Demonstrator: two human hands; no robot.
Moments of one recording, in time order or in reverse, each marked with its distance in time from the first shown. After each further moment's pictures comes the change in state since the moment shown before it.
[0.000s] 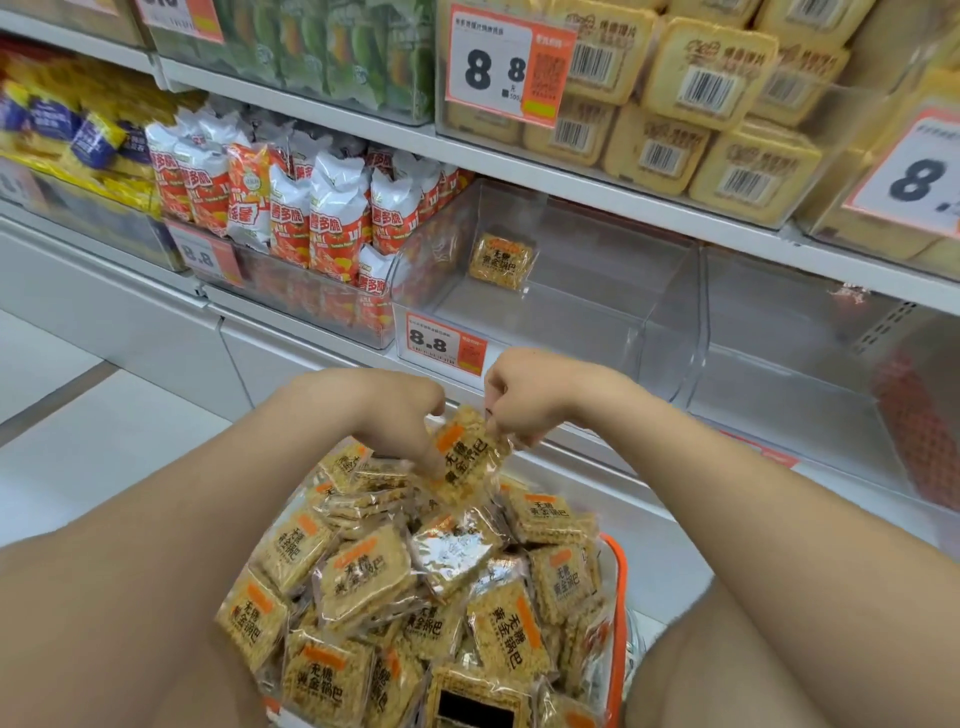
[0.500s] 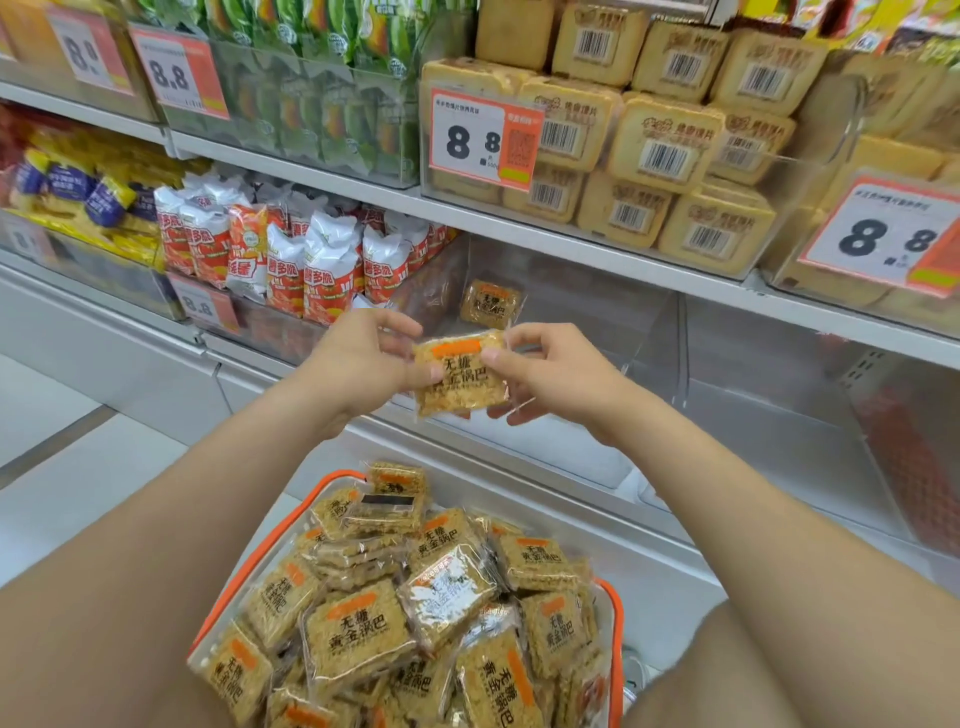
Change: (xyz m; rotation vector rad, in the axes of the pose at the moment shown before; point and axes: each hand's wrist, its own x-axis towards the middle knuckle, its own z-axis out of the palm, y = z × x) left_hand -0.004 -0.006 -0.035 -1.093 0.697 0.023; right_hand -0.024 0.023 -0.034 0.817 0.334 -0.198
